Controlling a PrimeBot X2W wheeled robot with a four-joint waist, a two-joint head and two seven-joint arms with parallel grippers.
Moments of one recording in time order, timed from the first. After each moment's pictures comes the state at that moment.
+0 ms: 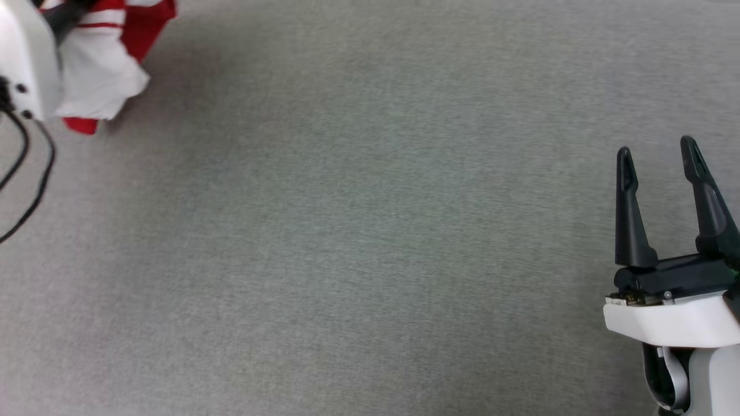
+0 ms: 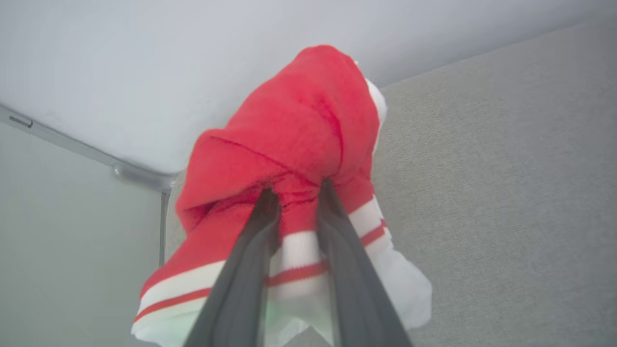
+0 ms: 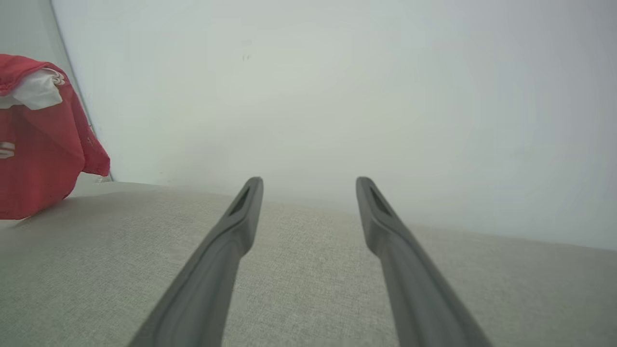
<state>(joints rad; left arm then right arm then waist) -1.15 0.89 -0.70 0.30 -0.94 -0.13 0.50 -0.17 -0.05 -0.04 -0.19 0.03 0.13 -0.26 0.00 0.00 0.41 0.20</state>
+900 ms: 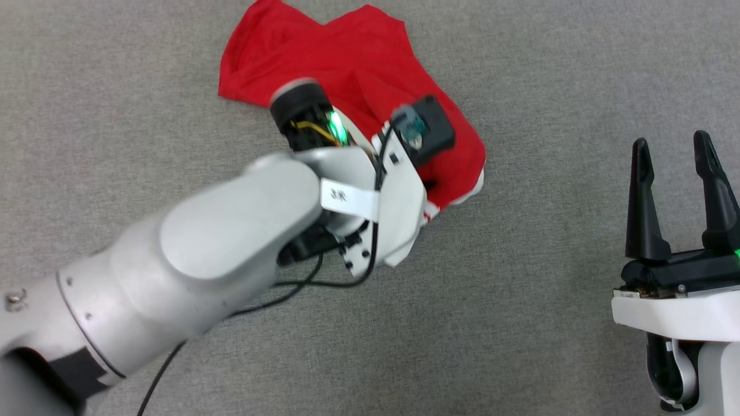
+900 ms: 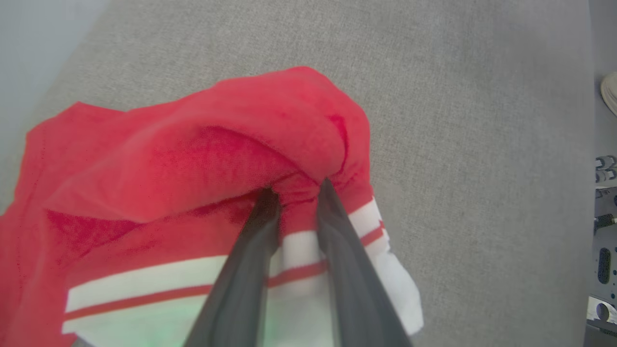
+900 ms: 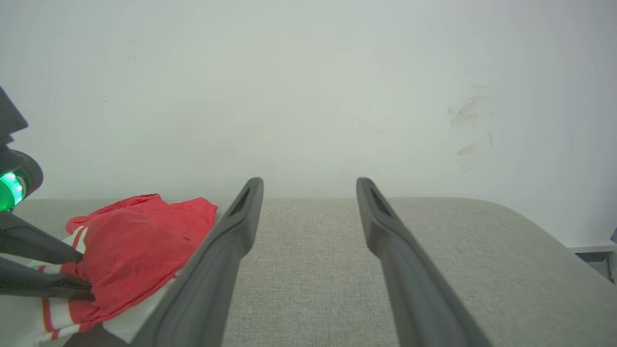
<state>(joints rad) -1.24 0.46 -1.26 0.18 -0.89 -0.13 0.48 -0.18 -0.05 -0.06 -0.18 0.13 0.13 -0.26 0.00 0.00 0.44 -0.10</state>
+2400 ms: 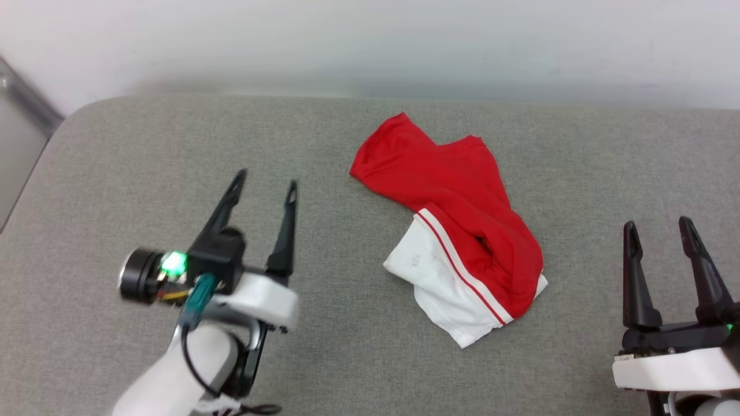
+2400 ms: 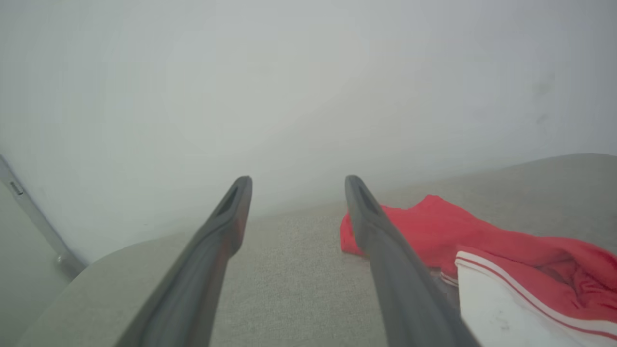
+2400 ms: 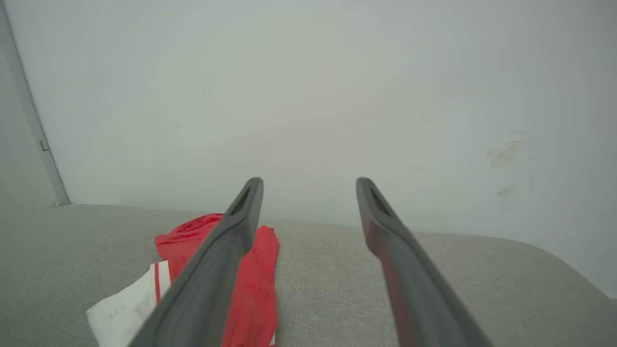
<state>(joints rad) -0.49 0.48 -0.74 0.10 -0.53 0.42 -0.26 0.00 -0.05 -0.11 -0.13 0.08 0.13 -0.26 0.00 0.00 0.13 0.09</state>
